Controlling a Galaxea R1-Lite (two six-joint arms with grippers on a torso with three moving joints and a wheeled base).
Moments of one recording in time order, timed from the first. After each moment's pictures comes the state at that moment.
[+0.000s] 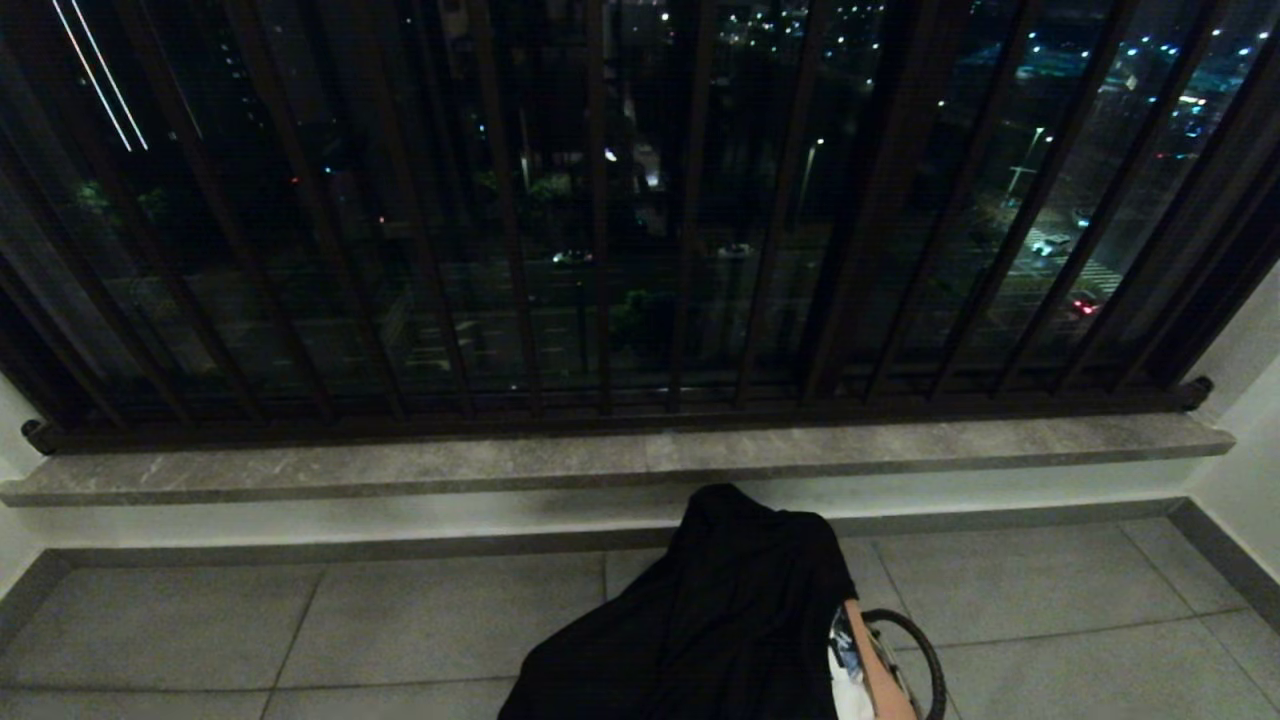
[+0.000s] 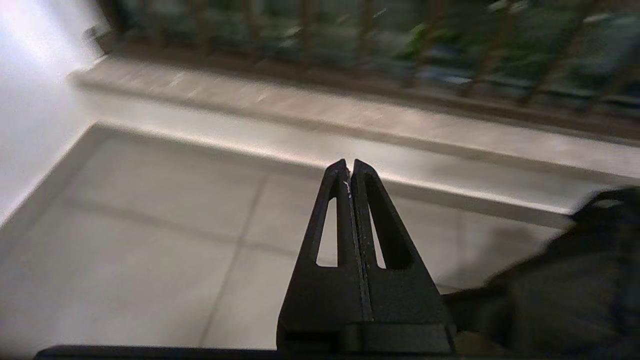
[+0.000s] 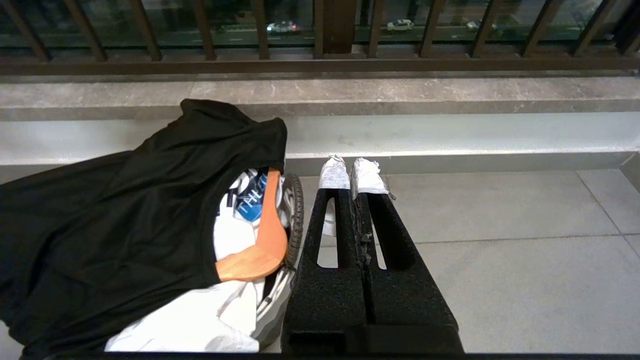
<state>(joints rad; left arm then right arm) 0.01 0.45 -0.37 -0.02 0.21 -0.10 -0.01 0.00 0.00 0.00 0.00 0.00</state>
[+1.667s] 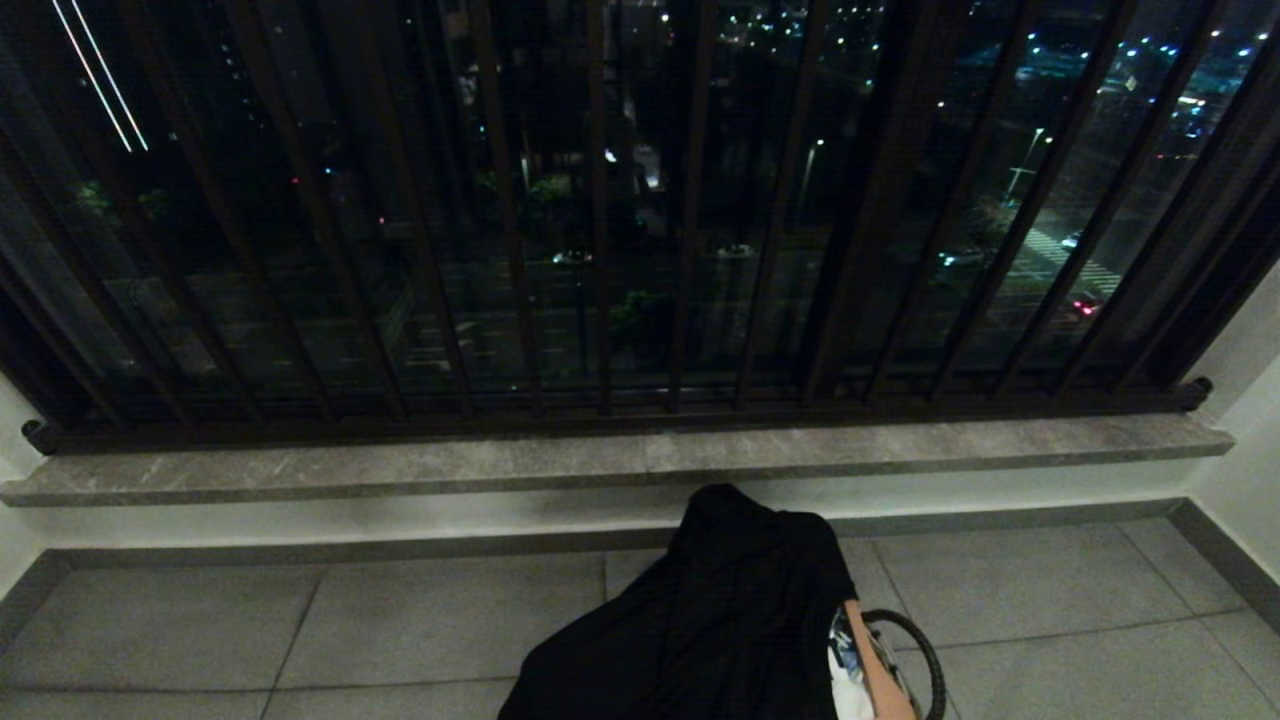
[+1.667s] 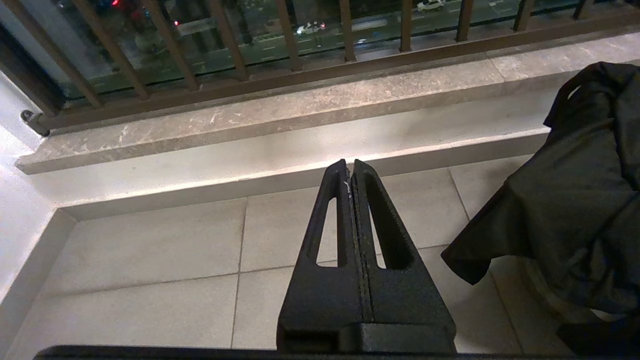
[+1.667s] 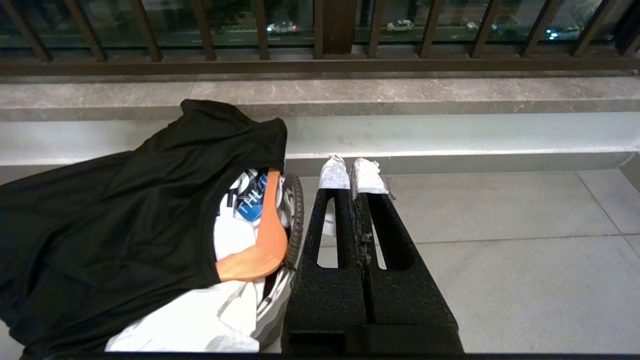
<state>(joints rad) 0.01 0.00 0.00 -0.01 -0.01 0.14 -0.01 0.00 0.00 0.00 0.00 0.01</state>
